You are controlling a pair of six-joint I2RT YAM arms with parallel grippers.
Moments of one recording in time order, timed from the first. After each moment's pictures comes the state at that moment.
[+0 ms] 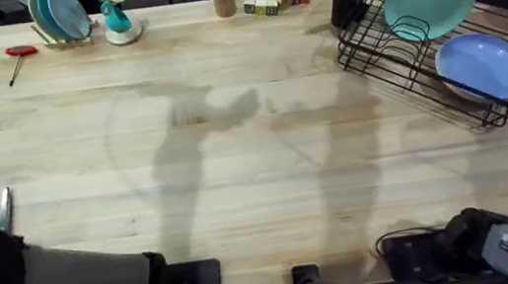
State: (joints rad) left arm -0.04 1.59 2.19 -1.32 0.54 -0.28; right arm -0.44 1.07 1.22 -0.42 -0.36 -0.95
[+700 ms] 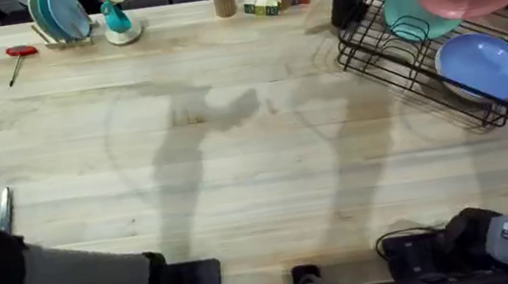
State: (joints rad) left arm -0.04 1.59 2.19 -1.32 0.53 -0.28; right arm -0.44 1.28 1.22 -0.39 -0.36 -1.09
